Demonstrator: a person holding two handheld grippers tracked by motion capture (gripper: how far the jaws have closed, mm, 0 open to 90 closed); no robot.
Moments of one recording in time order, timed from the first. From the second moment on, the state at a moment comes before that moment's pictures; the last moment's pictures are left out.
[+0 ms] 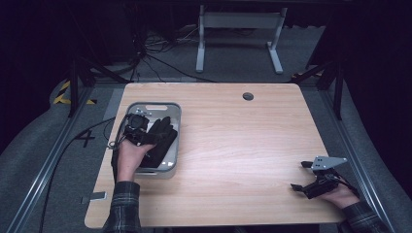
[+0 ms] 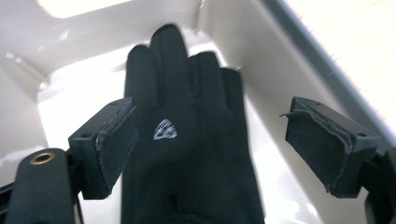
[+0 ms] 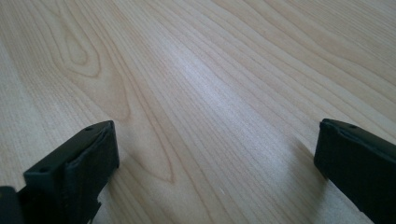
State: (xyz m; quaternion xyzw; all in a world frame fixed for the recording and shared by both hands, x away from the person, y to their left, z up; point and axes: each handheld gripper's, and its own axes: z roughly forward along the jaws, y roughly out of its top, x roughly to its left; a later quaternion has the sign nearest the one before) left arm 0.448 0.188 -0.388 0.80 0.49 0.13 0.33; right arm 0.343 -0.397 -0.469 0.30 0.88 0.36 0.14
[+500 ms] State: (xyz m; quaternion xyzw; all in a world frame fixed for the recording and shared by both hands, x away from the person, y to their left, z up) left arm 0.434 0.130 -0.364 0.81 0.43 0.11 0.38; right arm 0.343 -0.397 -0.469 0.30 0.88 0.36 0.14
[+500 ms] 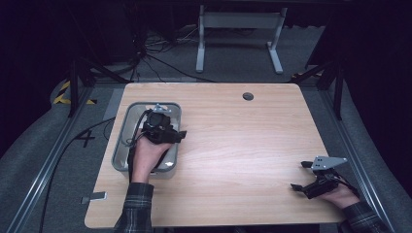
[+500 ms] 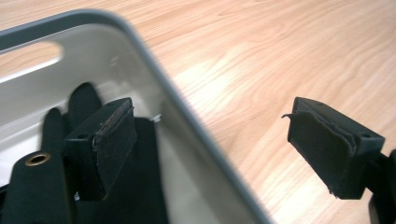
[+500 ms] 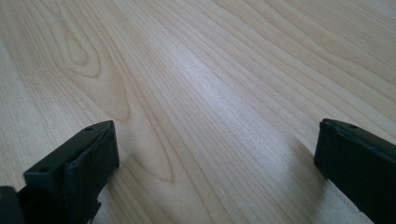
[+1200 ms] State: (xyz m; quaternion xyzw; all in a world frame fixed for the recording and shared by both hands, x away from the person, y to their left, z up) left arm 0.395 0.032 -0.377 0.84 0.34 0.09 0.42; right arm 0.341 -0.397 -0.469 0.30 0.88 0.36 0.14
